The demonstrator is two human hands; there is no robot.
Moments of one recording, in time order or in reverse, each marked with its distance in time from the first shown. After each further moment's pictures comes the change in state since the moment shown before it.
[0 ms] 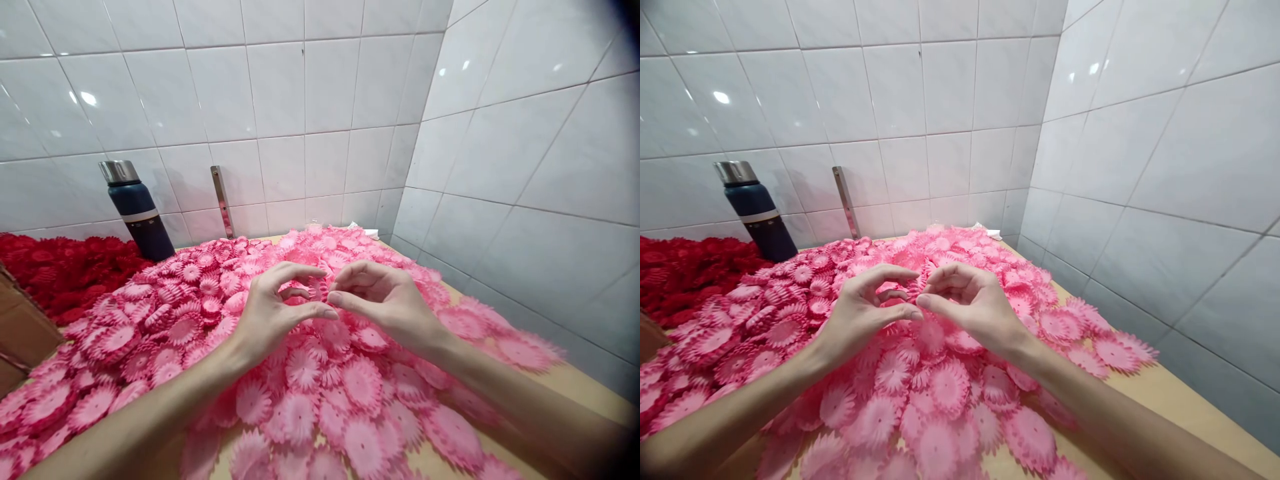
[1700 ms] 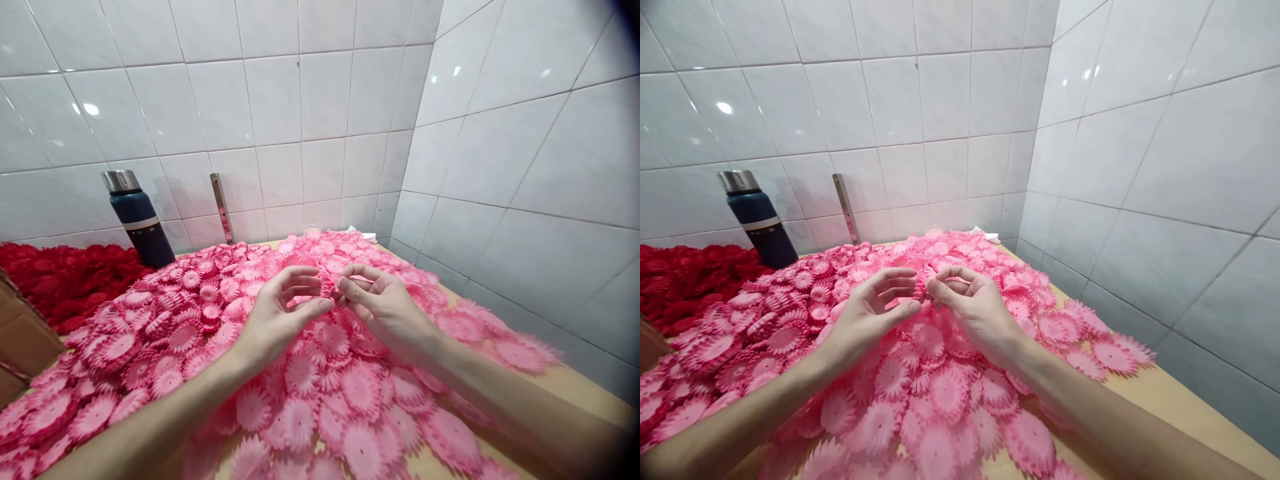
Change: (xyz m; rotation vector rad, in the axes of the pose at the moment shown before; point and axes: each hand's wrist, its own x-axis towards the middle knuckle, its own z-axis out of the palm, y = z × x) left_hand -0.001 0.004 0.008 -0.208 -0.026 -0.174; right_hand 0.003 0.008 0.000 0.389 0.051 0.183
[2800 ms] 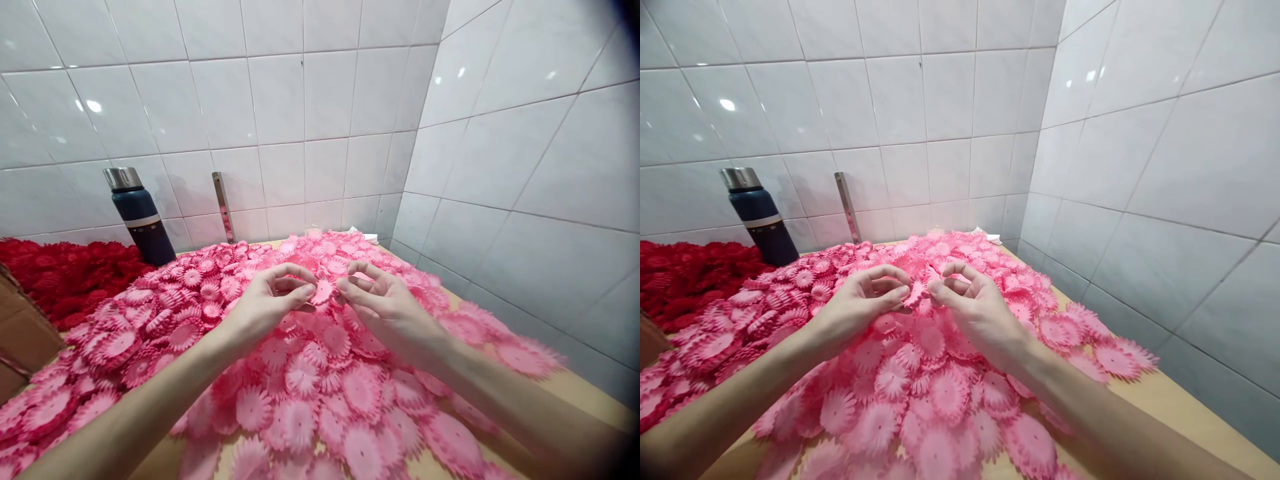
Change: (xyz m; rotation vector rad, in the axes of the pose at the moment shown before) left_hand 0.009 0.011 -0.016 -0.073 -0.086 -0.136; right_hand -0.005 -0.011 0.009 -0.093 0.052 0.046
